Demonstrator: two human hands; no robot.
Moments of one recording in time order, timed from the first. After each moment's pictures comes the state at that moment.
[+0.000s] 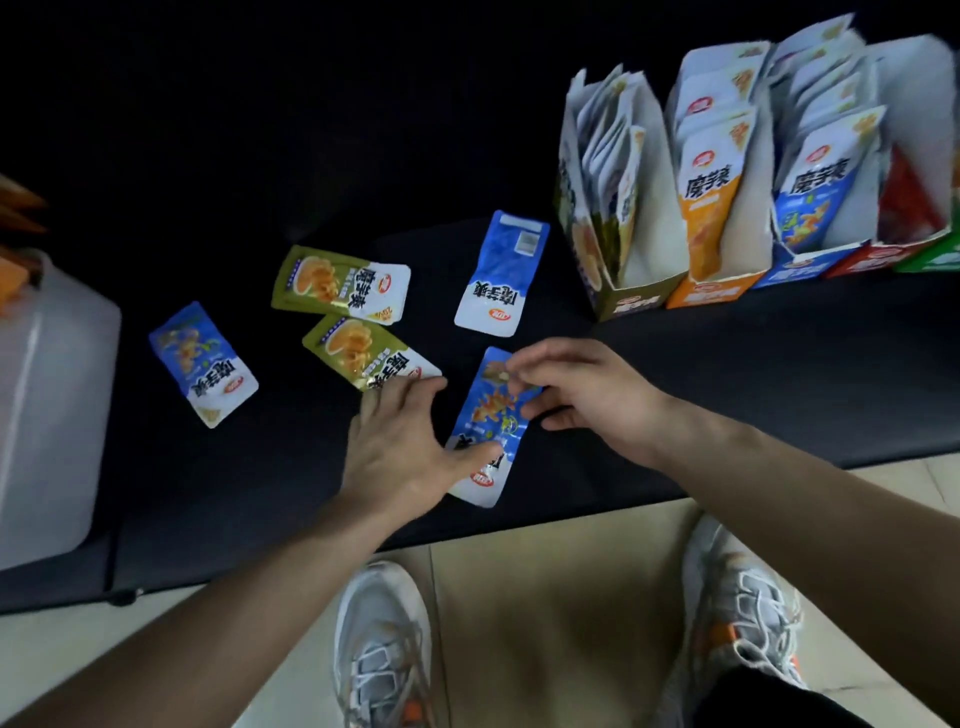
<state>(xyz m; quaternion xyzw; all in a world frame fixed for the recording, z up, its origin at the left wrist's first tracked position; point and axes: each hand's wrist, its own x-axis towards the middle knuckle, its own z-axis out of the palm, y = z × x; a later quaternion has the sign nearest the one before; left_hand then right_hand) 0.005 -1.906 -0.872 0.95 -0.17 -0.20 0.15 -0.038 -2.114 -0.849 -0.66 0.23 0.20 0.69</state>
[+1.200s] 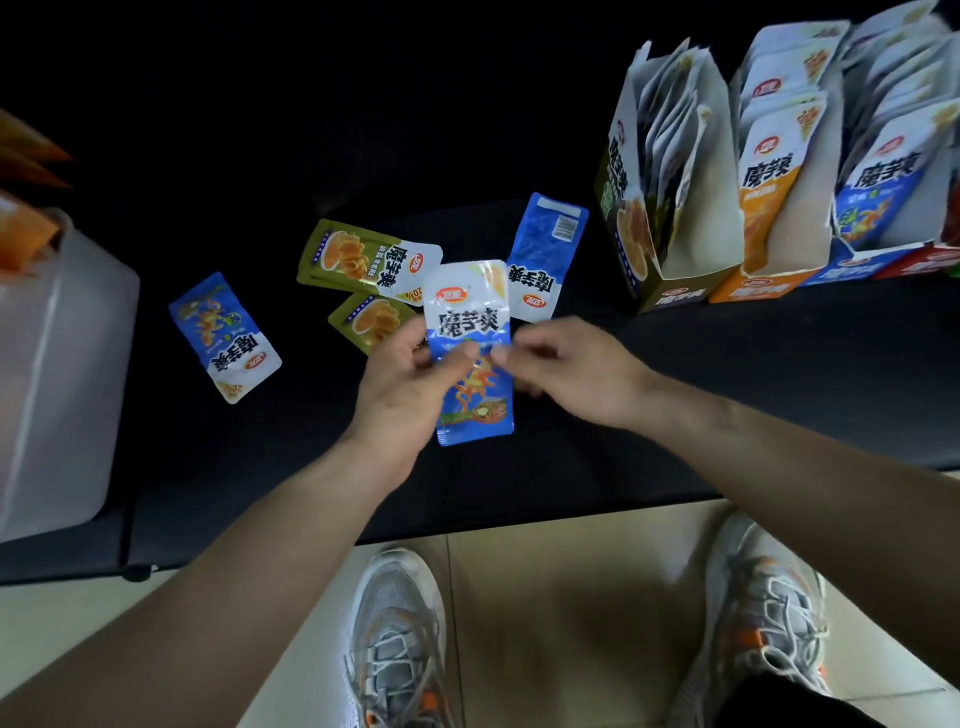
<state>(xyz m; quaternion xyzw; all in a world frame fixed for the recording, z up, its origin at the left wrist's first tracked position) 0.031 -1.904 -0.855 0.72 0.05 -0.26 0.65 -0.006 -2.087 -0.862 -0.84 0.06 0.18 0.51</state>
